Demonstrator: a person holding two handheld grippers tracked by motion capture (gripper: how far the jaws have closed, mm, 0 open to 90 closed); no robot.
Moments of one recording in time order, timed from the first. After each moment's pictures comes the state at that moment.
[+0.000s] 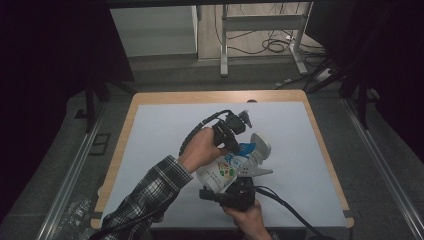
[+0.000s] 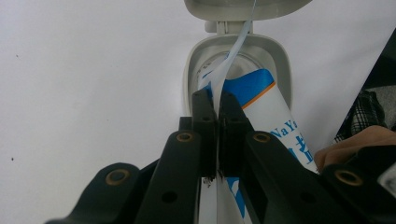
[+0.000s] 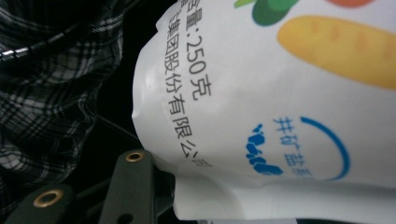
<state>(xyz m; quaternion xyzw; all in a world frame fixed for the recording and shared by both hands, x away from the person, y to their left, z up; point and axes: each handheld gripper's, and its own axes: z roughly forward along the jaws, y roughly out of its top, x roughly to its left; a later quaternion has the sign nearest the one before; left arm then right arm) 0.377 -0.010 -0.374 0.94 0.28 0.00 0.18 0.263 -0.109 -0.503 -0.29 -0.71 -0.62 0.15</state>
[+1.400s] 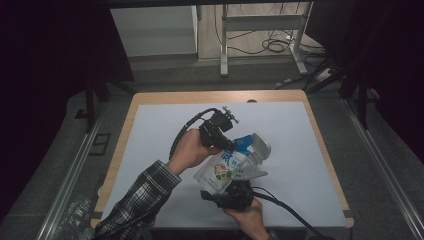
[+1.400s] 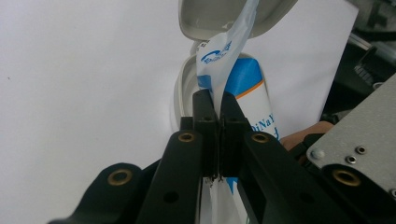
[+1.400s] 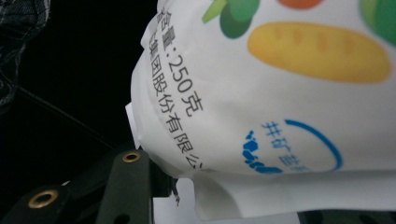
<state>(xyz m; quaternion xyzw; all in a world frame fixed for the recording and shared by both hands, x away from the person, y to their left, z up) 0.372 0.029 -0.373 0.92 0.26 -0.03 0.30 0.268 -0.105 -0.520 -0.29 -0.77 -0.57 0.07</state>
